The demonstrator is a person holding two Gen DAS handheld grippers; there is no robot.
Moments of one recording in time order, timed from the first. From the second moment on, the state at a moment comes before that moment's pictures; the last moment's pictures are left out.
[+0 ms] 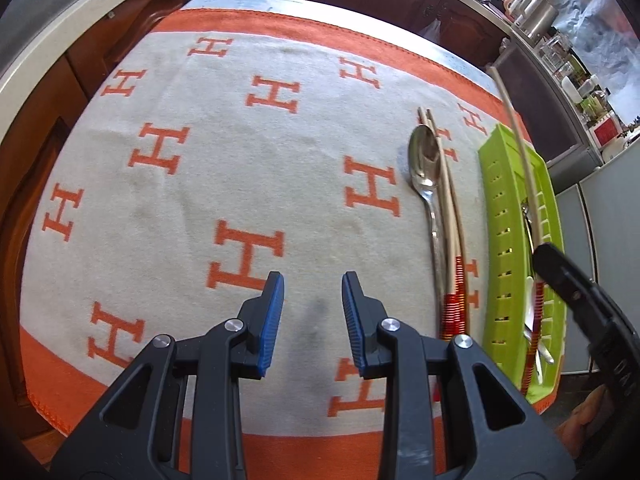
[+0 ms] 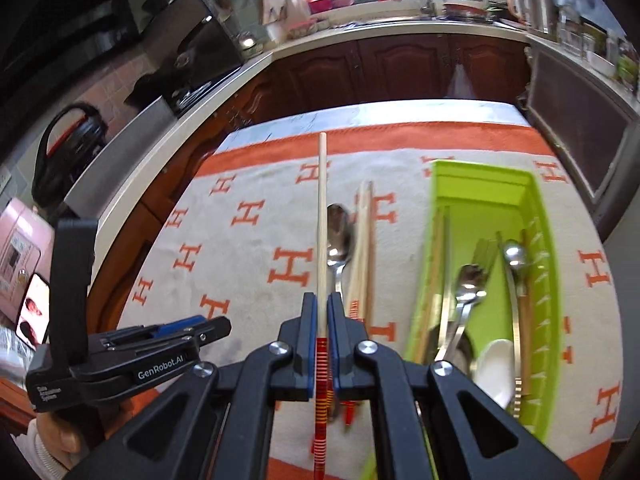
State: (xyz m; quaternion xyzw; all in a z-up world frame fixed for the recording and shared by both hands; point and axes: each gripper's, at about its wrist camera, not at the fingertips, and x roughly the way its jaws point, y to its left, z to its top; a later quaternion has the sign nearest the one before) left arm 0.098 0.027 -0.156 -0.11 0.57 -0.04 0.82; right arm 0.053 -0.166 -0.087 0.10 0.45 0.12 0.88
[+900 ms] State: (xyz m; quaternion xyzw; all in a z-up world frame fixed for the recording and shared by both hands) left arm 0.111 -0.092 -0.173 0.01 0.57 -0.11 0.81; right arm 0.032 -0.251 -0.116 0.14 0.45 0.04 0.88
